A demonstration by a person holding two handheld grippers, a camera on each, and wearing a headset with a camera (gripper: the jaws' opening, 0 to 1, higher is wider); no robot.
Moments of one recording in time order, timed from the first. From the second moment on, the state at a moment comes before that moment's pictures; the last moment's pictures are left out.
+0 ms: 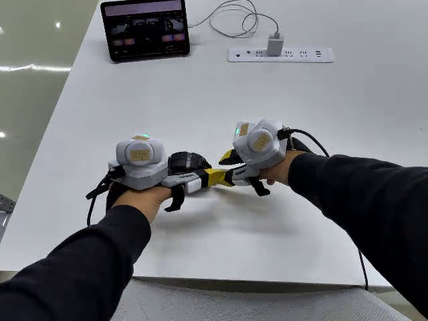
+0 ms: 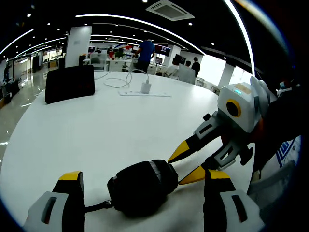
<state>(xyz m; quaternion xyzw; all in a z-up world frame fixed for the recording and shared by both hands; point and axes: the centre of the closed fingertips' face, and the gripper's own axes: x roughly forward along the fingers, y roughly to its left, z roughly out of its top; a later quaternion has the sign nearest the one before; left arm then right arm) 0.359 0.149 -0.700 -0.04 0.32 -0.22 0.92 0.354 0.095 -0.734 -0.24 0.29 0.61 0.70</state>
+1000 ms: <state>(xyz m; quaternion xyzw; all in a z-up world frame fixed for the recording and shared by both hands) 0.302 0.182 -0.689 0.00 0.32 -0.31 0.89 0.326 -0.030 -0.700 -0.18 0.28 0.52 0.78</state>
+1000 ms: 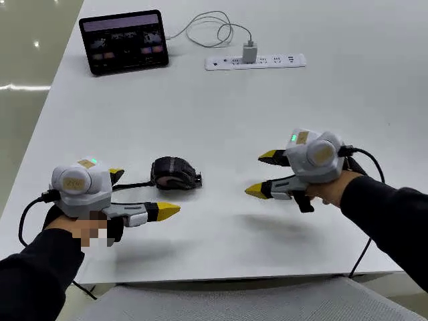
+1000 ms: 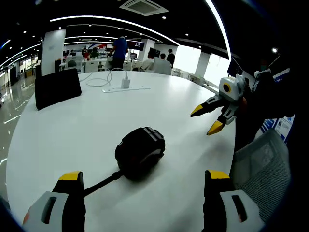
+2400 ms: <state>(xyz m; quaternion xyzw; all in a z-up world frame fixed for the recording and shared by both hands) 0.270 0.210 -0.662 0.01 0.31 -0.31 0.90 0.276 -0.163 -0.675 -0.12 0.30 0.39 0.86</state>
